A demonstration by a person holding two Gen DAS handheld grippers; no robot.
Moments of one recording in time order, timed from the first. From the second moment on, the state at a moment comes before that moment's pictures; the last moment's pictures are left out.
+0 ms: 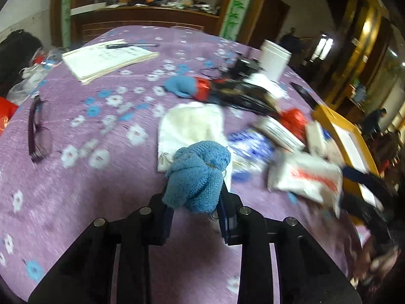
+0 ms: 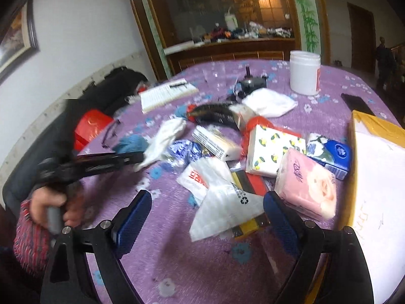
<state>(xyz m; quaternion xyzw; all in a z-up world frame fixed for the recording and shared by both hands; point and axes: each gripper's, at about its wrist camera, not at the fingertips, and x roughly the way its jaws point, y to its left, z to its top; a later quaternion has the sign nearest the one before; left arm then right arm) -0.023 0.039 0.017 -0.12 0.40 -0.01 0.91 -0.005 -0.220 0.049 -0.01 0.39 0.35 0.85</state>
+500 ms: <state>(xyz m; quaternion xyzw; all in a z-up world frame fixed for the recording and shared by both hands) -0.048 0.036 0.016 -0.13 0.37 -0.02 0.92 -0.028 -0.197 0.065 -0.06 0.41 0.40 0.82</state>
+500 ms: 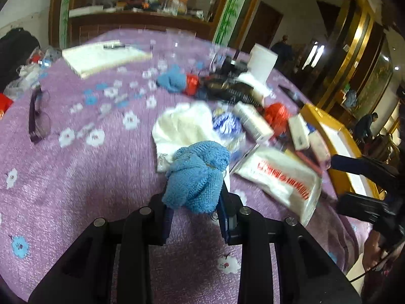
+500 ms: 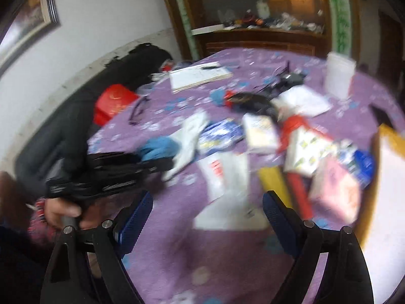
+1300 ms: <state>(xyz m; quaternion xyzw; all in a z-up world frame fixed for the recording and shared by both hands) -0.068 -0.005 0.051 -0.10 0.32 -0.05 0.94 -0.025 -0.208 0.045 0.00 0.42 0.38 0.82</state>
